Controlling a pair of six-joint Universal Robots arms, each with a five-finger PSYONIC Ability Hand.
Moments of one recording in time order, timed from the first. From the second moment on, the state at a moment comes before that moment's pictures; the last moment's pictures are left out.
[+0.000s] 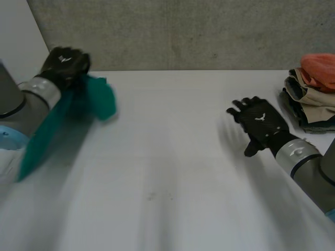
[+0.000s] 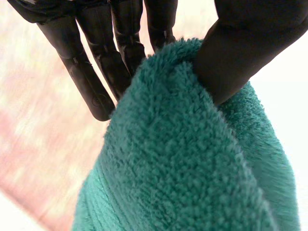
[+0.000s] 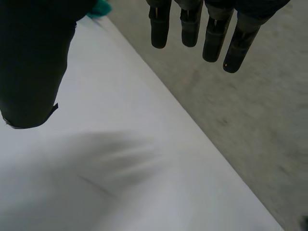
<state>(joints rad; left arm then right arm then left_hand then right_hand) 4.54 -2.08 -1.21 3.34 -1.26 3.50 1.76 -1.24 1.80 -0.42 1.14 2.59 1.16 1.20 1.19 1.20 0.97 0.21 0.22 0.21 0.24 0.07</state>
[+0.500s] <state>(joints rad) 3.96 -2.13 -1.26 3.33 -1.28 3.34 1.73 -1.25 1.74 -0.38 1.34 2.67 0.37 0.36 0.37 0.36 0.17 0.21 0.22 0.21 0.24 0.07</state>
